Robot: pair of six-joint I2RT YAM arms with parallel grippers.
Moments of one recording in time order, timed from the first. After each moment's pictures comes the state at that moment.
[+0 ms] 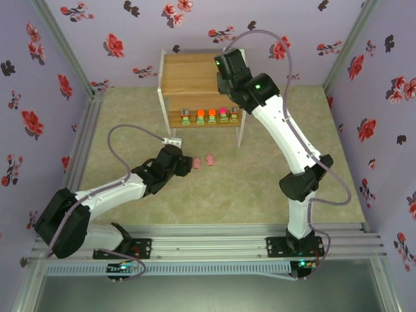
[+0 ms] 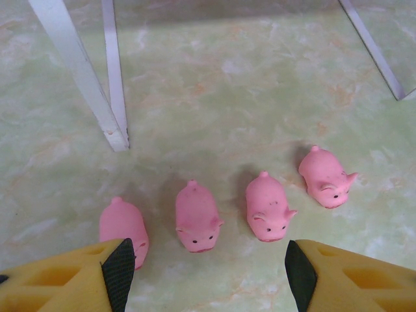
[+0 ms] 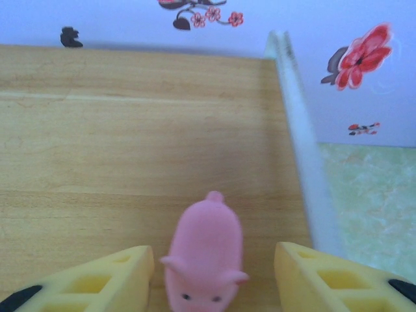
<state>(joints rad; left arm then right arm) -0.76 1.32 0.70 -0.10 -0.33 -0.41 0.67 1.94 2.37 -1.07 0.52 0.30</state>
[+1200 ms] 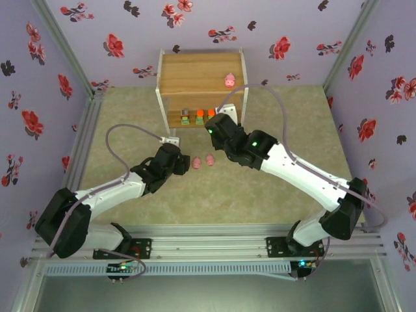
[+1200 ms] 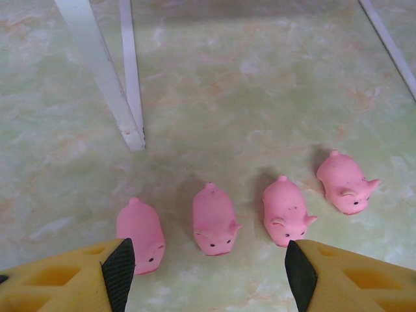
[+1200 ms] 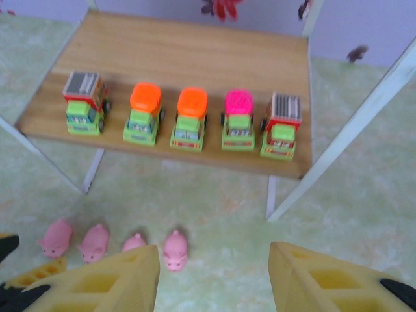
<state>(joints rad) -0.73 1.32 0.70 -0.11 -0.33 -0.41 0.95 1.47 1.46 -0.78 0.57 0.49</state>
